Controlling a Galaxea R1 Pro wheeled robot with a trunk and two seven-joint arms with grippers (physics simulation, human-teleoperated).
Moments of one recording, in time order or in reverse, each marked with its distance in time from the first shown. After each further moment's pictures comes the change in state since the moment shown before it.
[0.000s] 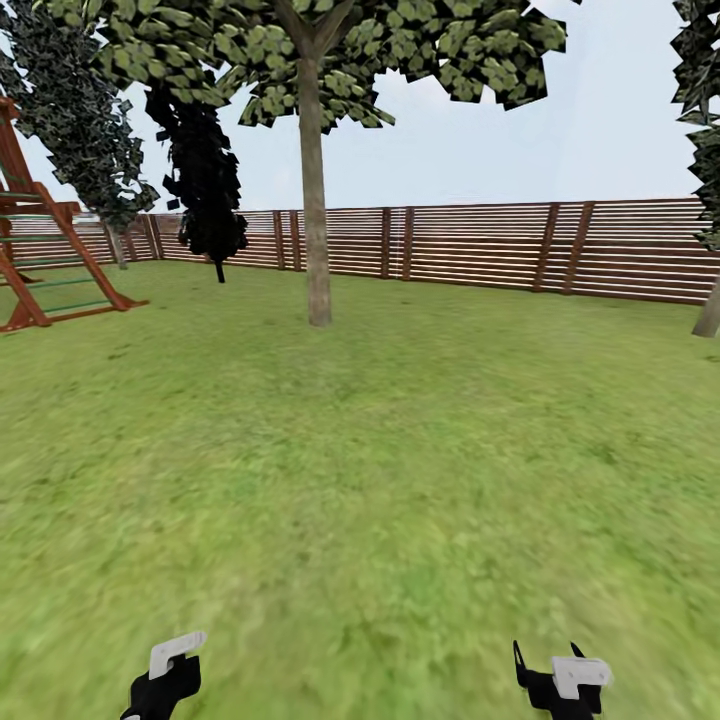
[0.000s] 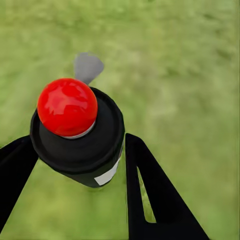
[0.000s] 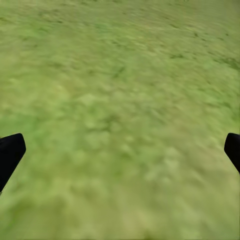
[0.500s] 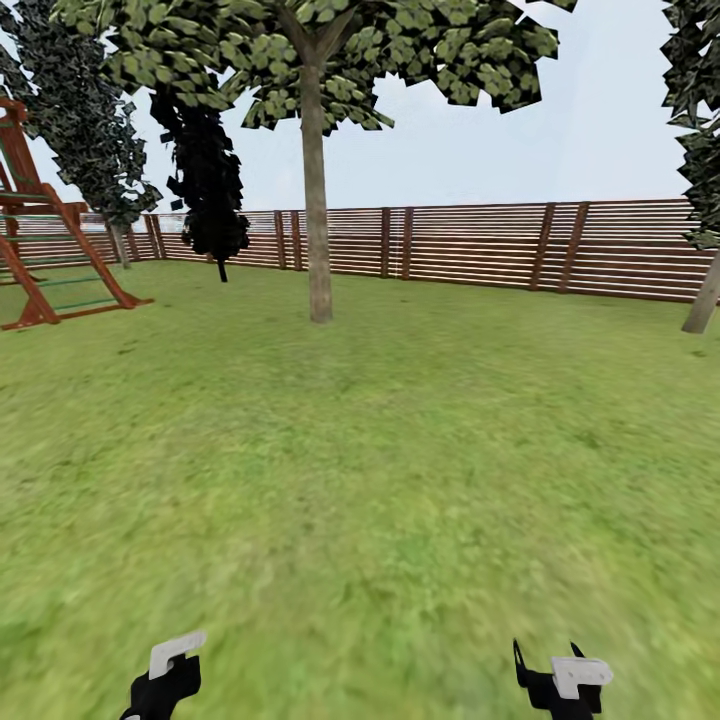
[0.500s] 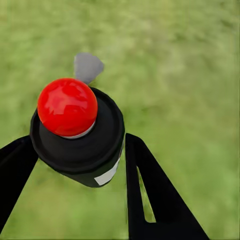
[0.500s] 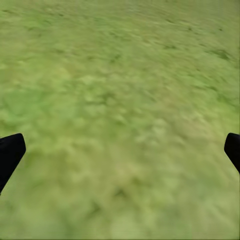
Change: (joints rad) left arm 0.000 0.000 0.000 0.000 0.000 0.000 0.000; right arm 0.000 0.000 0.000 0.000 0.000 0.000 0.000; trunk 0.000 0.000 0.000
